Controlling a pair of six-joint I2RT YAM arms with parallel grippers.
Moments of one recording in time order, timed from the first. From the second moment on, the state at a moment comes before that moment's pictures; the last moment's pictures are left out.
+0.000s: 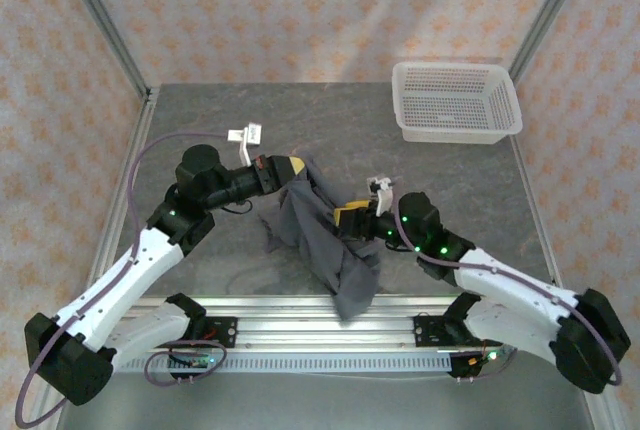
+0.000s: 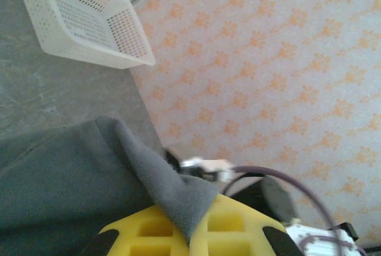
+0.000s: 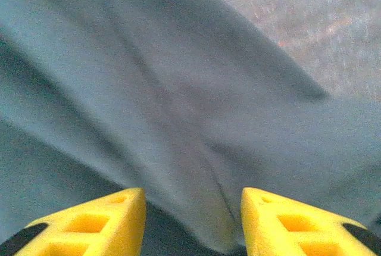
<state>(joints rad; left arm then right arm) -0.46 0.98 0.86 -0.01 0.57 -0.96 0.76 0.93 0.50 0.16 -0.25 0.52</state>
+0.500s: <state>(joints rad) -0.50 0.97 0.89 -0.13 0.56 -0.85 0.86 1.17 0.84 0.10 -0.10 0.11</state>
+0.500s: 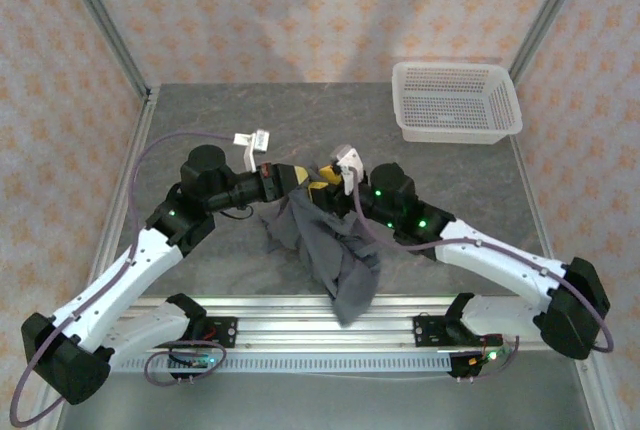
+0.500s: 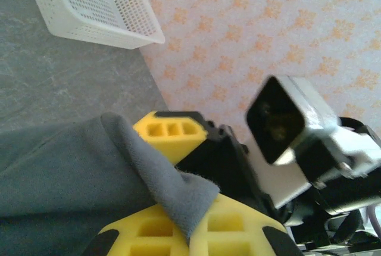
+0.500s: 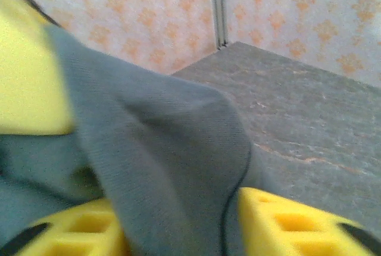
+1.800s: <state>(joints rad) -0.61 0.90 0.90 -0.25 0.34 -0.51 0.66 1.10 0.78 0.30 -0.43 0.70</state>
